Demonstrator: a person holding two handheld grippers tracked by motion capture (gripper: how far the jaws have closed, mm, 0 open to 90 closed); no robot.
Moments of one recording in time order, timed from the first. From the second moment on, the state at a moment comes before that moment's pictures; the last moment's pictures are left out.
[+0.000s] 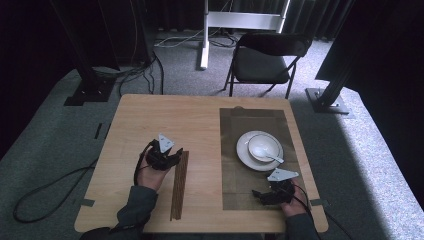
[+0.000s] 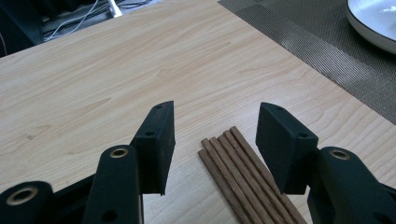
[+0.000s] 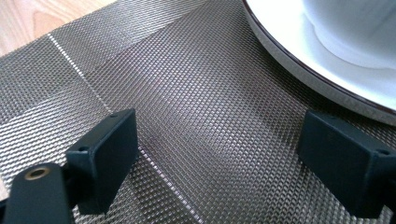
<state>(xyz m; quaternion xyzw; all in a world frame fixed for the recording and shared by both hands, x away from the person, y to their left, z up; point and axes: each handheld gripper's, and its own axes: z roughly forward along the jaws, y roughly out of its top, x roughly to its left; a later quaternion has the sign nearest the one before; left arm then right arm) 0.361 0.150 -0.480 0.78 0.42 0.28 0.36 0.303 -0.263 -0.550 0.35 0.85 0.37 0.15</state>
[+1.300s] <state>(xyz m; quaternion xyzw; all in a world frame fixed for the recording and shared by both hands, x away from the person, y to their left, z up) 0.346 0.167 -0.481 0.76 0.47 0.24 0.38 0.303 -0.263 -0.550 0.35 0.85 0.37 0.15</state>
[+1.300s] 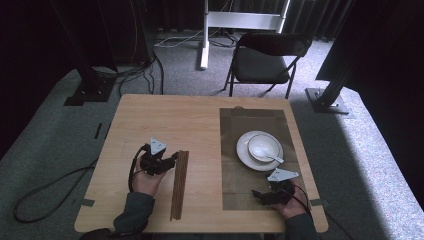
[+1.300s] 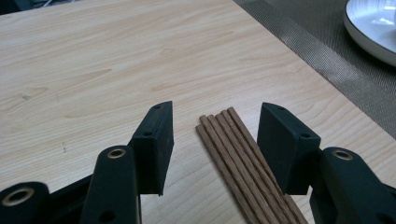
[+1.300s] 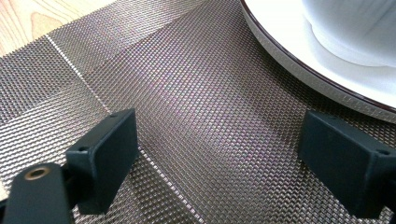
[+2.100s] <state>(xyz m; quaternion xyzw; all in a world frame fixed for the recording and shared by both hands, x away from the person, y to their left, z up) 0.338 0.167 -0.490 0.76 0.48 0.24 0.36 0.303 -0.263 -0.550 0.35 0.85 0.37 0.15</state>
